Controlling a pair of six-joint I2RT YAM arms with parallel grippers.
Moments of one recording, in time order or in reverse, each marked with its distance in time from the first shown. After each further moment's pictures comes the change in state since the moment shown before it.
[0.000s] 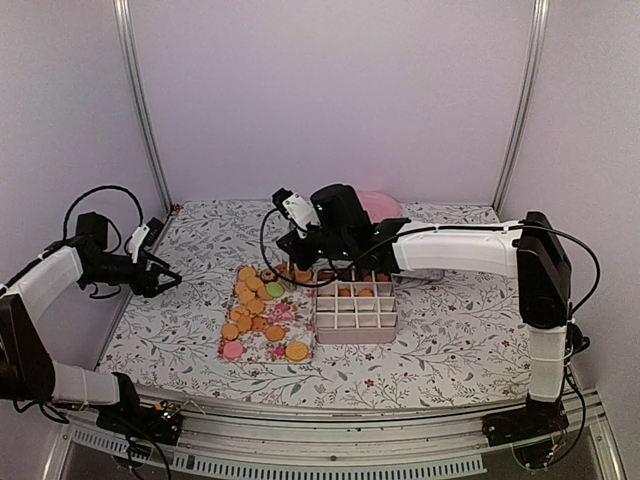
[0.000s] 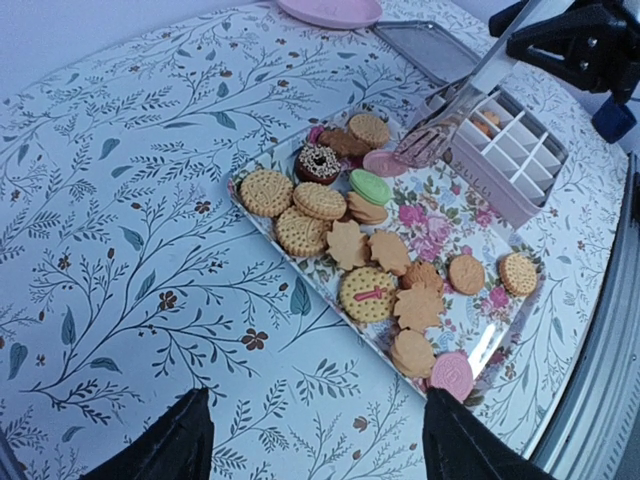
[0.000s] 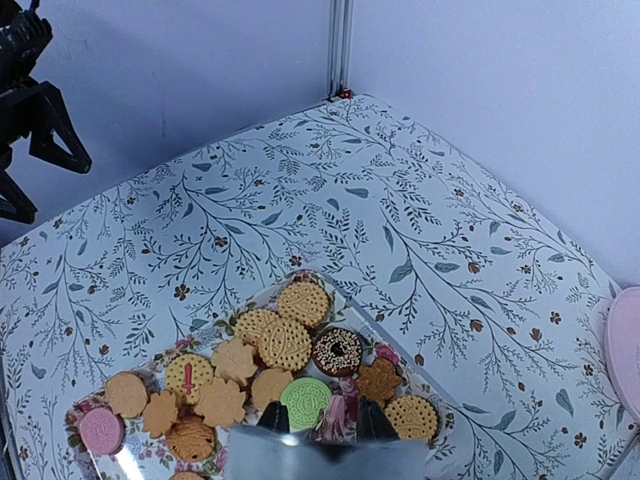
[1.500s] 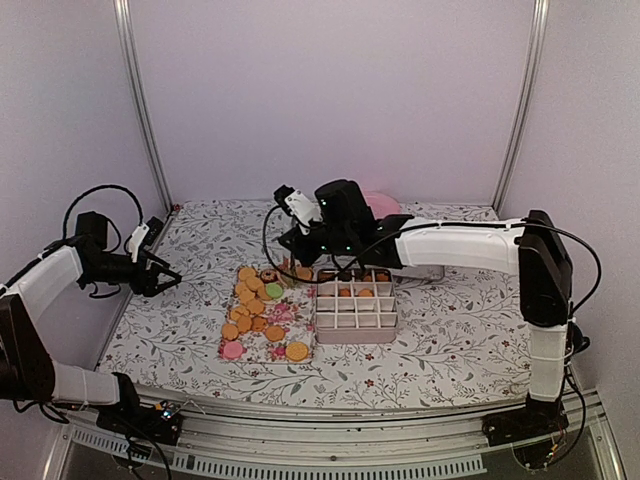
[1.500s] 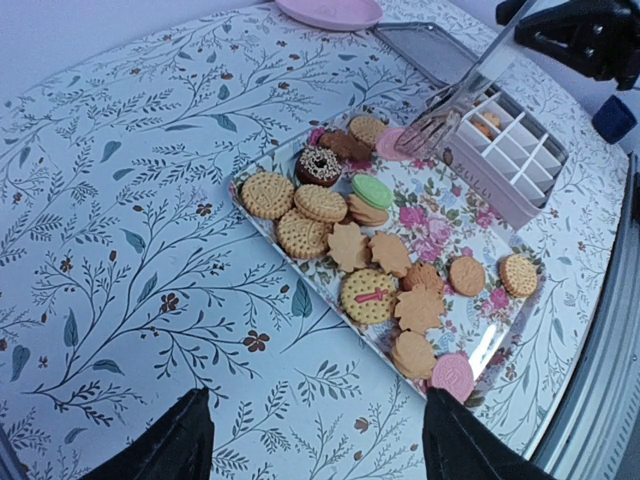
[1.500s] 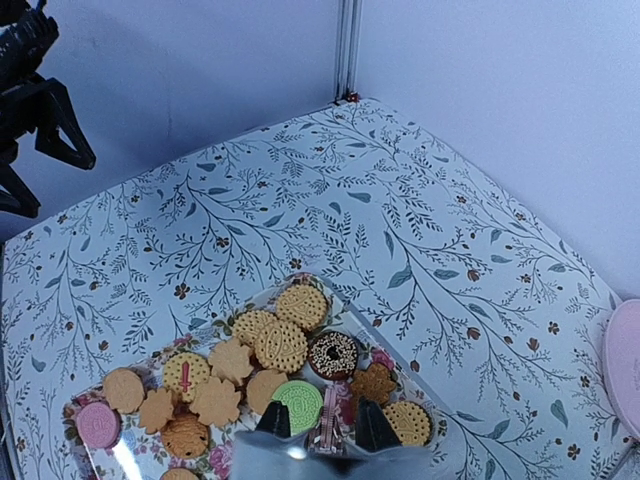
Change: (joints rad) left arm 0.000 0.000 0.005 0.000 0.000 0.000; right arm -0.023 0.008 0.015 -0.004 -0.050 -0.024
